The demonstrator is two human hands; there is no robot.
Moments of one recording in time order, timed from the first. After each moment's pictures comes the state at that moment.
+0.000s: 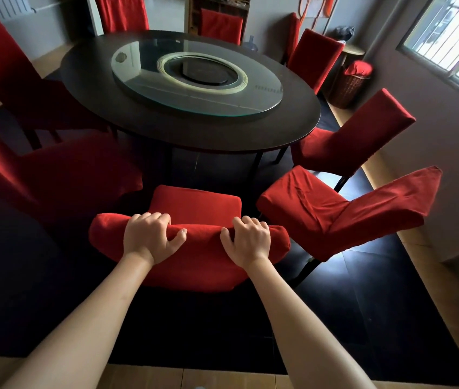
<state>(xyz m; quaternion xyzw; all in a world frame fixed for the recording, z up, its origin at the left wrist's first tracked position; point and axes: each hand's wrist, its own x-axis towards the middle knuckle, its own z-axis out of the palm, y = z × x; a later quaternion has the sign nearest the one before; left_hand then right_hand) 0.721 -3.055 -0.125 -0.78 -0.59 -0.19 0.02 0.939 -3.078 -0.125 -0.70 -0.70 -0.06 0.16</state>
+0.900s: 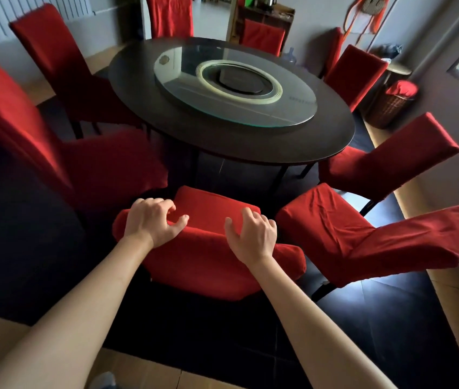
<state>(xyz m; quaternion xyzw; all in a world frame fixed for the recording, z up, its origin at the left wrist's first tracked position) 0.689 -3.035 -0.102 -0.74 -0.65 -0.19 0.01 0.912 -3.056 -0.094 -0.67 -0.70 -0.03 0.26</state>
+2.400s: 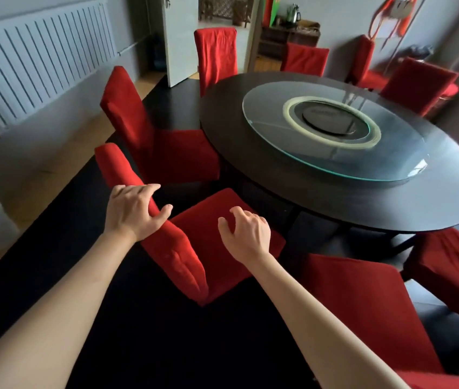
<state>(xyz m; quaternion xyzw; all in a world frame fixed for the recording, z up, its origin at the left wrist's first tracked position) 0.034 -2.650 -0.061 -0.76 -0.62 -0.18 0.06 0.275 -2.690 -0.086 -0.67 -0.69 0.03 0.26</state>
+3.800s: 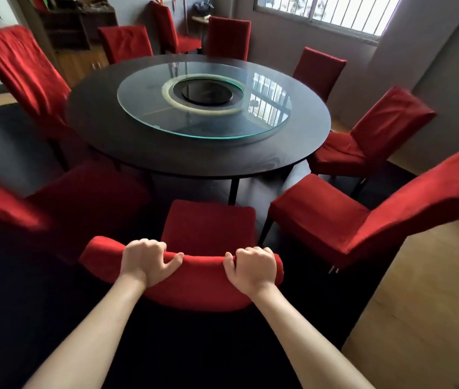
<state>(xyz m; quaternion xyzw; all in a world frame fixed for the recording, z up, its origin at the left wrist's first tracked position) -0.100 -2.436 -0.116 -0.96 -0.25 -0.11 0.00 0.032 -2.628 -0.116 -0.92 -0.36 -0.15 0.08</state>
